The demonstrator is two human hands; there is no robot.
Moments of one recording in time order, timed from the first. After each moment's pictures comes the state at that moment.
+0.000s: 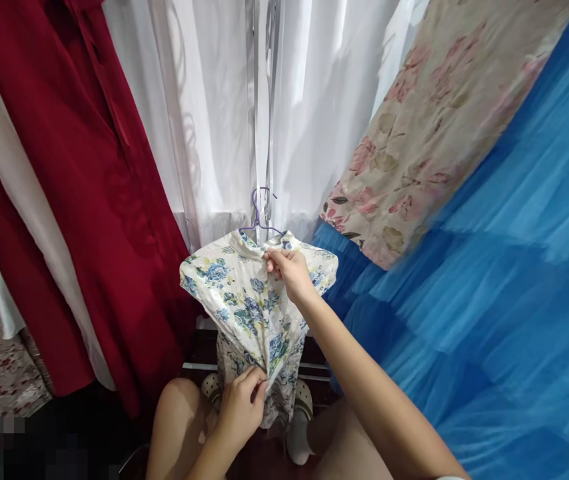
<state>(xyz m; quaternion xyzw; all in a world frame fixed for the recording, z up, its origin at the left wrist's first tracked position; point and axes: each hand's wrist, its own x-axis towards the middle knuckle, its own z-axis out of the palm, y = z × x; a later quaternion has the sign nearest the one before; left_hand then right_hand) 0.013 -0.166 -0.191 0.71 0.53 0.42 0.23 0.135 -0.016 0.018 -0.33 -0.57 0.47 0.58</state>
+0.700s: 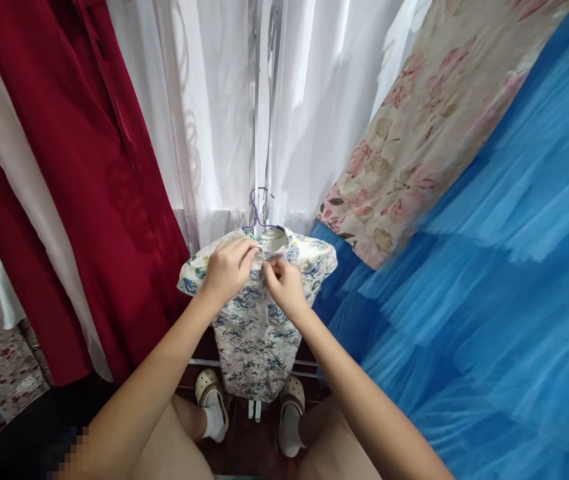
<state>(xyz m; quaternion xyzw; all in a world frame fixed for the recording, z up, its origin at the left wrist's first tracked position) -0.014 -0.065 0.035 0.77 0.38 0.51 -0.11 0.146 -0.042 -0.019 -0.41 -0.70 0.20 0.55</state>
